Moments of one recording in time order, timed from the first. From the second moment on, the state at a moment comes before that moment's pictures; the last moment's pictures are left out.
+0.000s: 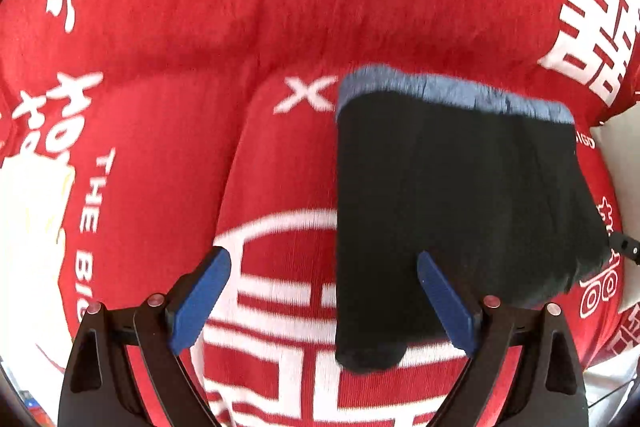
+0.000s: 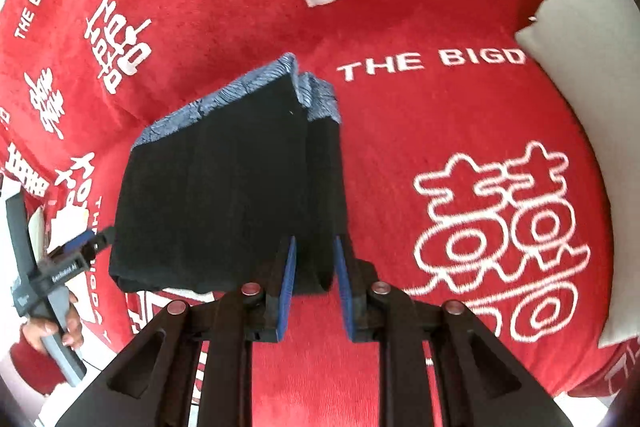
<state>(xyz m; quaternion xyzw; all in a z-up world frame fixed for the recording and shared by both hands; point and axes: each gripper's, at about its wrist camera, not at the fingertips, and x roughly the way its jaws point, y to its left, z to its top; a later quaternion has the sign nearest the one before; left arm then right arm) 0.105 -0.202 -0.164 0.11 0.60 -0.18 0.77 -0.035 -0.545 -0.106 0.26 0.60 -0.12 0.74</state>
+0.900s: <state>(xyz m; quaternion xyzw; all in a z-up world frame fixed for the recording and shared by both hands) 0.100 -0.207 -0.191 0.14 0.60 -0.18 0.76 -0.036 -0.513 -0.140 0.19 0.65 -0.13 0.73</state>
